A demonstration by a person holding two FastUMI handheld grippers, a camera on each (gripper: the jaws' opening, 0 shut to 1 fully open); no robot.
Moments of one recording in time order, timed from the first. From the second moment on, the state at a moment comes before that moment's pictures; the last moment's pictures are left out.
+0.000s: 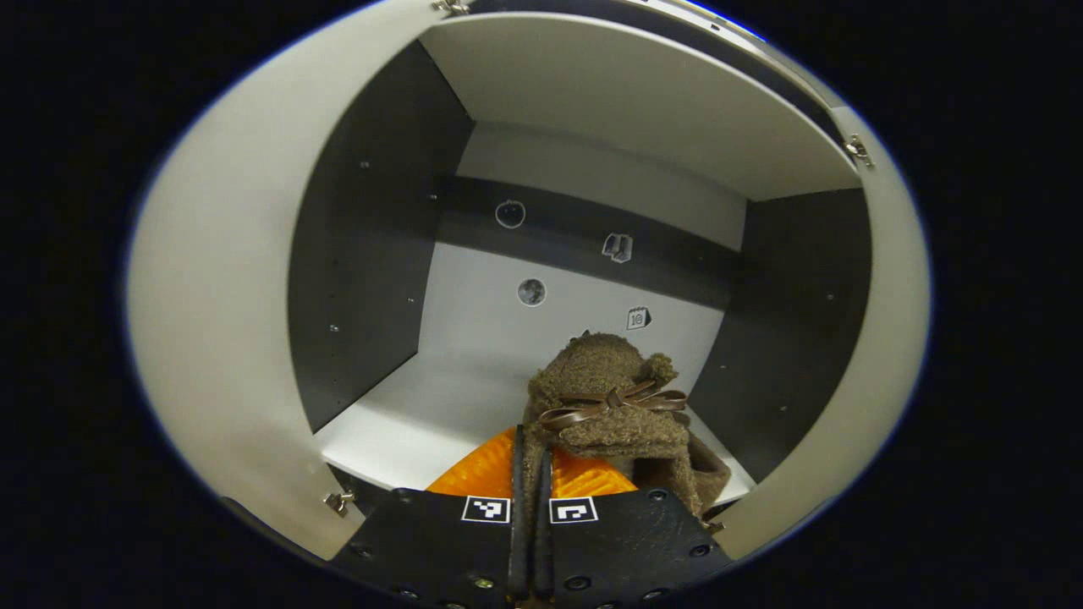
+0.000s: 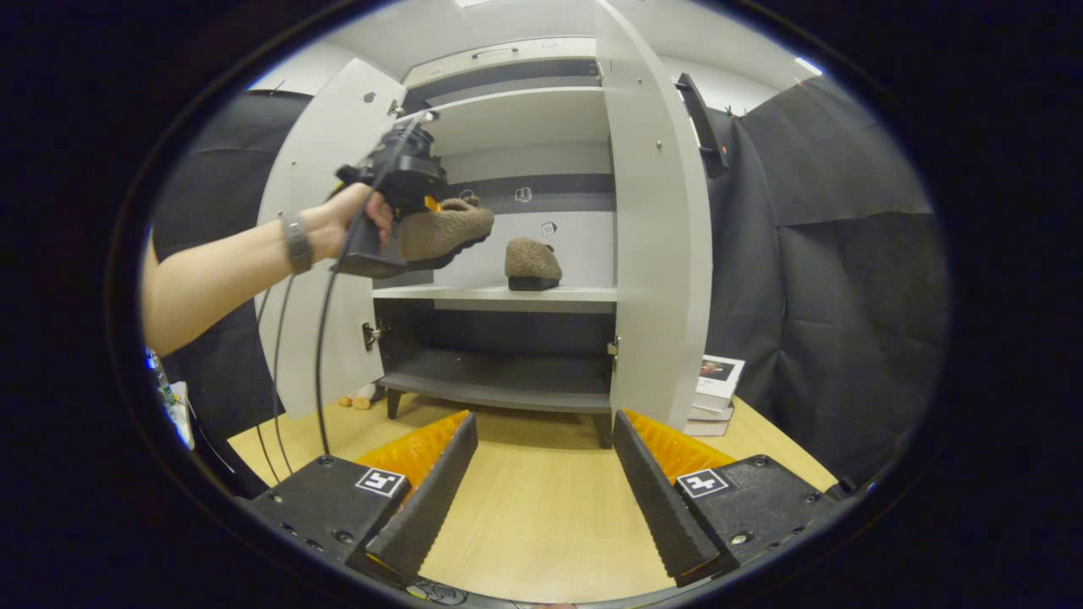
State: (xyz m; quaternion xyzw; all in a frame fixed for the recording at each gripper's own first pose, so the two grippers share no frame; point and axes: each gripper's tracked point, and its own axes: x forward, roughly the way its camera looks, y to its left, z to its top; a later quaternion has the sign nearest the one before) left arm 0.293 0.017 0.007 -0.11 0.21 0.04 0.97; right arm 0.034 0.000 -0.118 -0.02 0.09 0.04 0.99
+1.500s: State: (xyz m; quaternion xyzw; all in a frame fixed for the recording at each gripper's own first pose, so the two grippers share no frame) left arm 0.335 0.022 -0.062 -0.14 0.35 0.05 0.93; right arm 0.029 -0.010 -0.121 0.01 0.10 0.03 0.99
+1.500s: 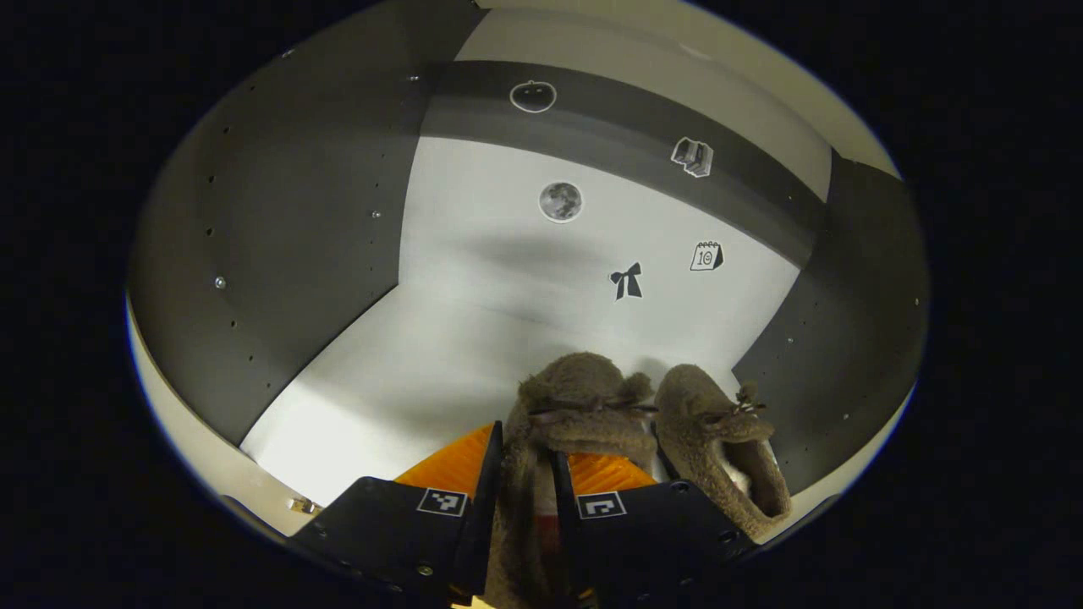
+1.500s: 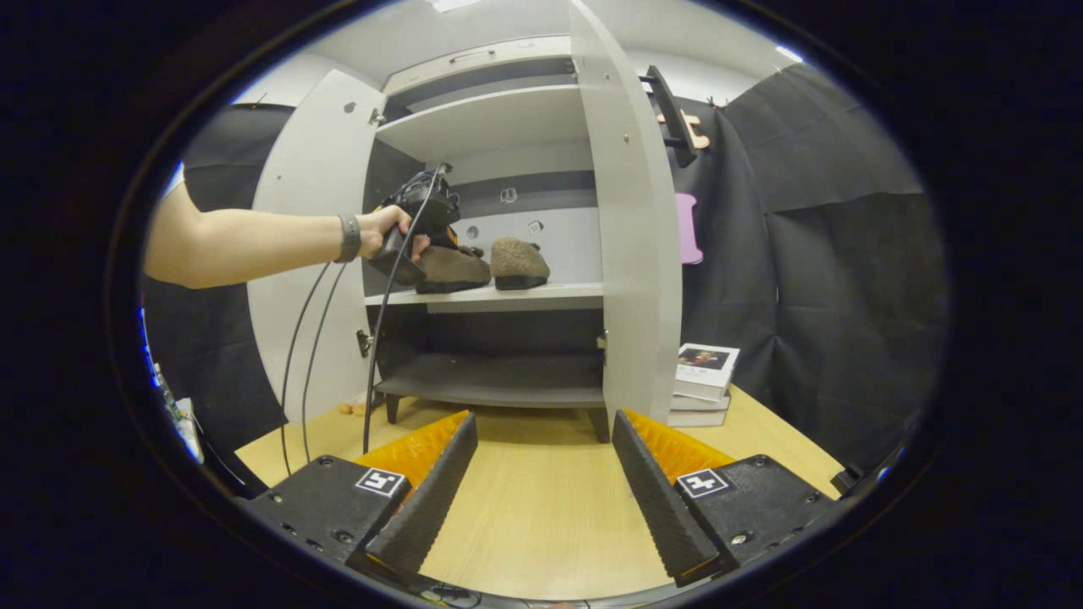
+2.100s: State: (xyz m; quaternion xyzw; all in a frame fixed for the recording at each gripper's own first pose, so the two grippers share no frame) left arm 0.242 0.017 0.066 -0.11 0.15 -0.02 0.98; right arm 0.024 -0.020 -0.122 0.01 0.10 0.03 0.99
